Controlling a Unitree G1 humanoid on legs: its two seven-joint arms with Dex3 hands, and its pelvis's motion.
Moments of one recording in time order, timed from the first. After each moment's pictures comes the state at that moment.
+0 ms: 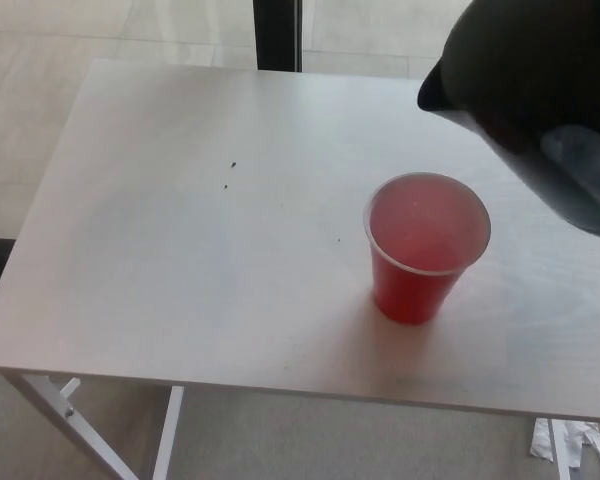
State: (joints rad) left_arm -0.10 0.68 0.85 0.97 -0.69 0.10 -0.38; right_arm -0.78 -0.61 -0.03 0.11 -0.58 0.30 0.17
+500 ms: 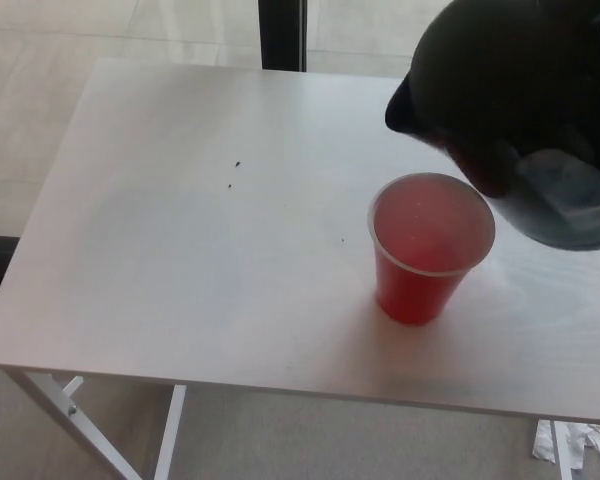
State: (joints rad) left_arm -0.10 0.68 0.85 0.95 -0.69 0.11 -0.38; right_arm -0.71 -0.60 -0.01 0.08 -0.55 0.25 0.15
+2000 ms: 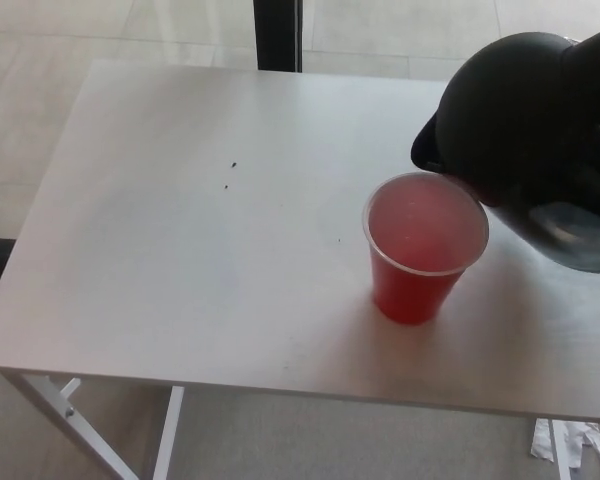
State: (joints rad) left_arm -0.11 0.69 0.85 0.97 -0.69 0.12 -0.38; right_arm -0.54 -0.72 -0.04 0.09 -0.50 -0.03 0.08
